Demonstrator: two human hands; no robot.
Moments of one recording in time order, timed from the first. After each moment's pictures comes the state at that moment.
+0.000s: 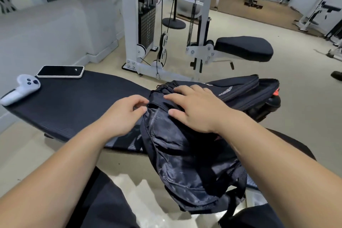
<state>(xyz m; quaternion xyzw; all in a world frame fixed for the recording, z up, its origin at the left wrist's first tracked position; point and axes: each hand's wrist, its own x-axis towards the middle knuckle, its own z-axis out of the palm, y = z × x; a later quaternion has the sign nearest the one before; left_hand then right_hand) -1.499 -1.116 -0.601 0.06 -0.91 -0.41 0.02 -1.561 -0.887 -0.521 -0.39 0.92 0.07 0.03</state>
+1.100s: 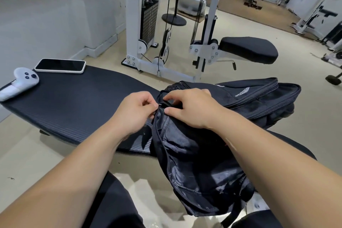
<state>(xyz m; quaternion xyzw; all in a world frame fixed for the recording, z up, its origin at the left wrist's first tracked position) -1.505 -1.113 -0.600 0.10 -0.82 -0.55 0.06 -1.566 -0.938 -0.530 -0.34 0.94 -0.07 0.06</state>
